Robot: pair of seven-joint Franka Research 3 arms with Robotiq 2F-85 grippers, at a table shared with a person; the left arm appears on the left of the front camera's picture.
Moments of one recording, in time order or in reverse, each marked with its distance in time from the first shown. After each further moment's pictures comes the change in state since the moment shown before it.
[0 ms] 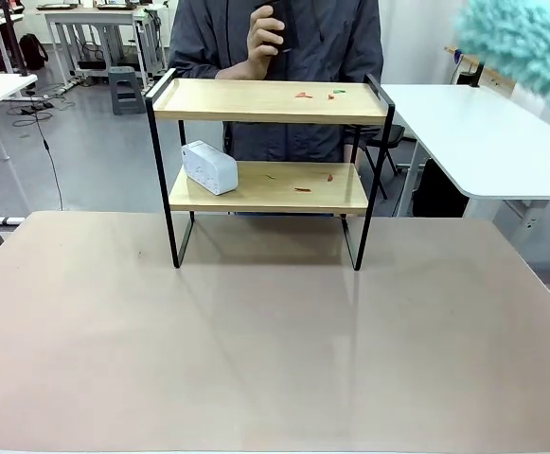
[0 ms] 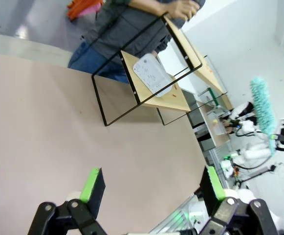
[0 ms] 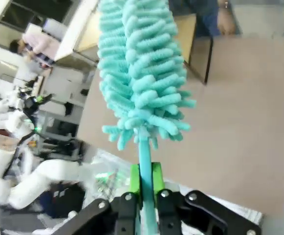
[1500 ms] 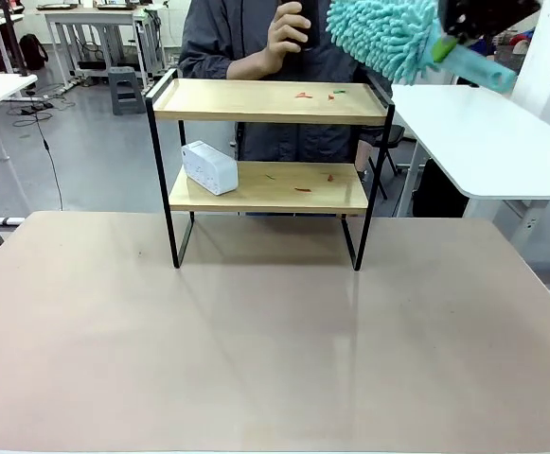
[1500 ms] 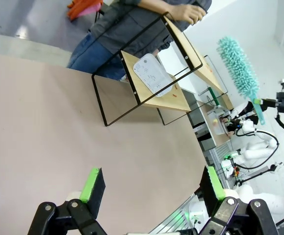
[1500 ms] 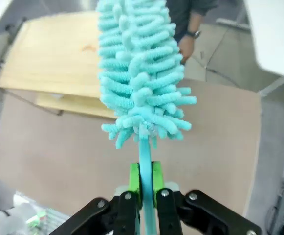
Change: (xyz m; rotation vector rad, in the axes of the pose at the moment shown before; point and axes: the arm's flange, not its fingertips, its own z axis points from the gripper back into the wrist) left arm 0.001 0.000 0.000 0.000 0.001 -0.003; right arm 0.145 0.119 -0.205 -0.540 0.071 0.169
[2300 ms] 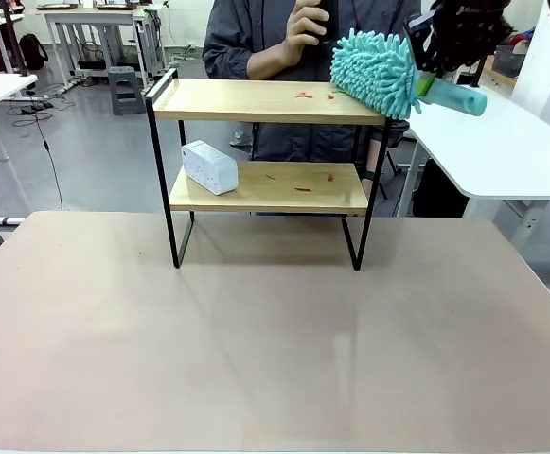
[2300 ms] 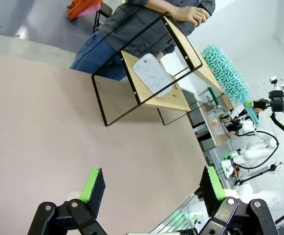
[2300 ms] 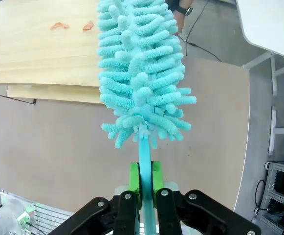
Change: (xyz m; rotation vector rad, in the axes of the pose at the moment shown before) left arm 0.000 0.000 0.000 0.000 0.000 -0.001; right arm 0.001 0.021 -0.038 -0.113 0.142 -0.017
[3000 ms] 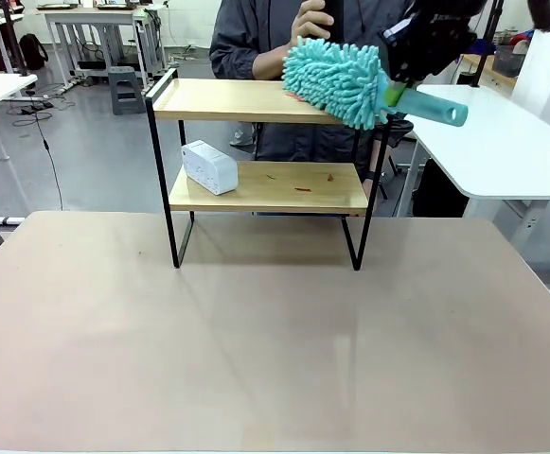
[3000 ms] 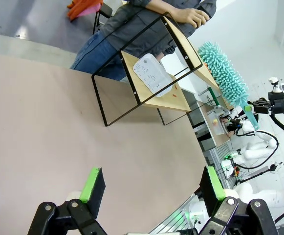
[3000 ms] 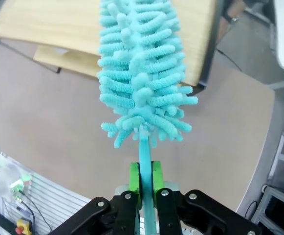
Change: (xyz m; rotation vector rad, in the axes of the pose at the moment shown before) left arm 0.000 0.000 0.000 0.000 0.000 0.000; right arm -0.004 0.029 -0.007 0.130 0.044 0.216
